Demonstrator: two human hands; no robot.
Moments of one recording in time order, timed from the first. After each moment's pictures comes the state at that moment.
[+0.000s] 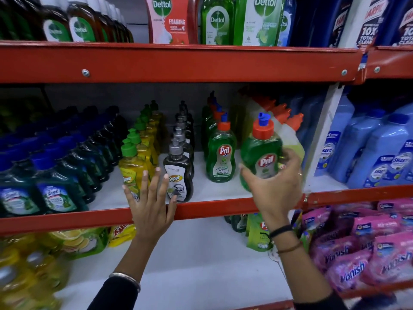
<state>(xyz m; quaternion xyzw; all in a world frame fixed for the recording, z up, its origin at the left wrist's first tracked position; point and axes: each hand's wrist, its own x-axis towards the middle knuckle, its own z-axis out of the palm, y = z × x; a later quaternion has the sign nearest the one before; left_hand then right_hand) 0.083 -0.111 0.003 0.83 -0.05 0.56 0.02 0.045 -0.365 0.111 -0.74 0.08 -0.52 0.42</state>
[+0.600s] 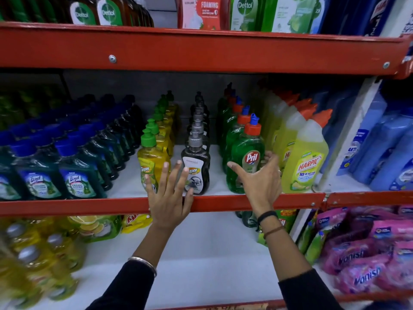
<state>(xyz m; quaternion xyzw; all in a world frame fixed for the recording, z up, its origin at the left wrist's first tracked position) 0.086 -0.111 -0.001 0.81 -0.07 0.58 0.02 0.088 -0.321 0.081 -0.81 0.10 -0.39 0.42</state>
